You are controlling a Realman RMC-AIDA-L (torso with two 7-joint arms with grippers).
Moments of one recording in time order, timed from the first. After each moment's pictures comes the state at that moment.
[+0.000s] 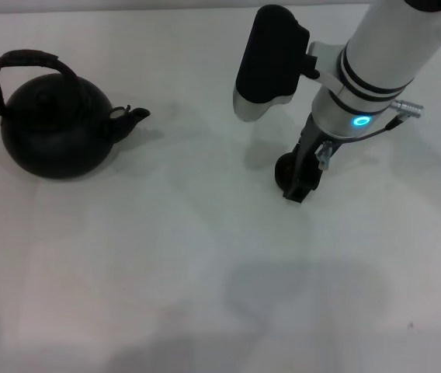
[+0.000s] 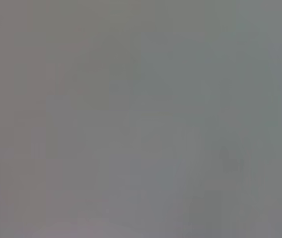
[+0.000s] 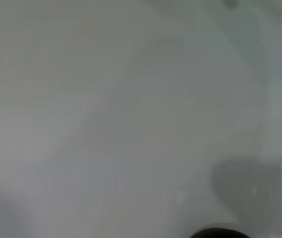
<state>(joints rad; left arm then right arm) -0.34 -2.07 2.77 -0.07 -1.37 1.31 -0.49 0.94 2.03 -1.94 -0.90 0.71 1.27 -0.61</state>
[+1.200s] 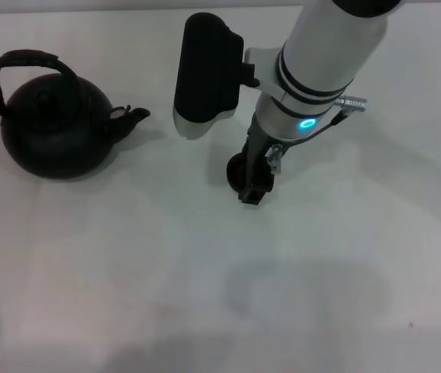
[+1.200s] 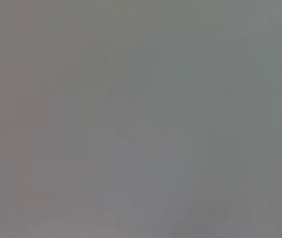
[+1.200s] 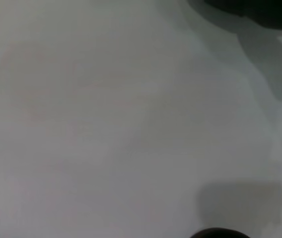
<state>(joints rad) -0.35 -2.07 2.77 -0.07 -1.37 1.31 -0.49 1.09 2.03 -2.14 -0.88 0.87 1.18 -0.60</state>
